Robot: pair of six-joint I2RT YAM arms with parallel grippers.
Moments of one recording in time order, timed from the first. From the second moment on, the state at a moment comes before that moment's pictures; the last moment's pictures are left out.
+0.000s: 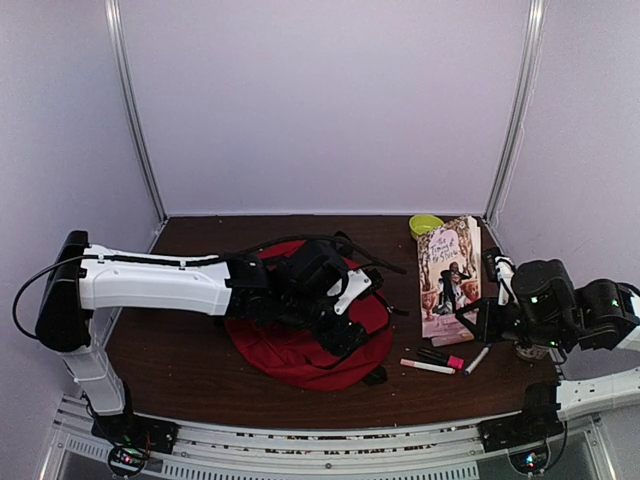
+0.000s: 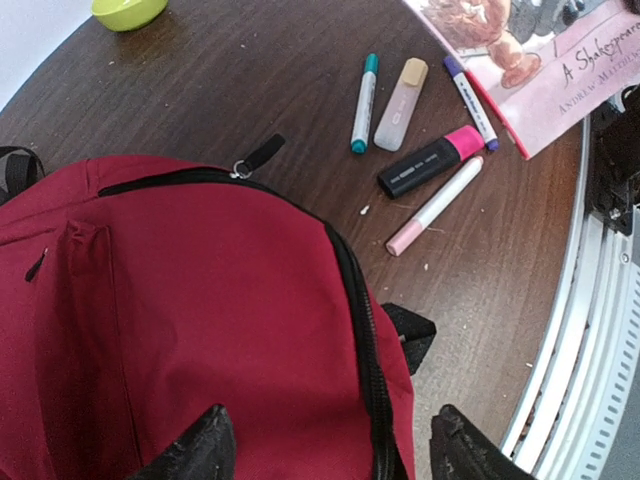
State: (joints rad) left arm -1.19 1.77 1.37 -0.39 -0.03 -0.11; right arm 1.13 0.69 0.81 -0.84 0.45 0.84
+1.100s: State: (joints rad) left arm -1.18 1.77 1.37 -0.40 -0.23 -0.11; right arm 1.11 0.67 0.79 -0.84 0.45 0.84
